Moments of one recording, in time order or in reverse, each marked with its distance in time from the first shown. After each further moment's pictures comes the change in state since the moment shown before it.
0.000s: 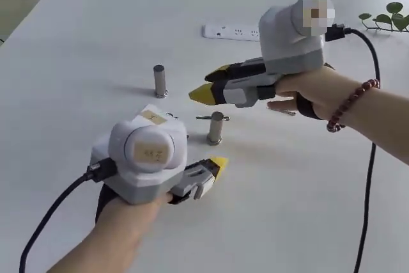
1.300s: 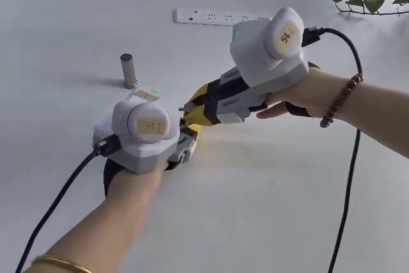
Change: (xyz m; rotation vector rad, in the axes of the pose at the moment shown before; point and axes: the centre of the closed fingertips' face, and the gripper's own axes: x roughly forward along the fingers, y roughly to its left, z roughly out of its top) left arm 0.065 0.017 0.006 -0.023 -0.018 0.055; right arm -0.018 0.016 -0.064 -0.282 0.210 0.118
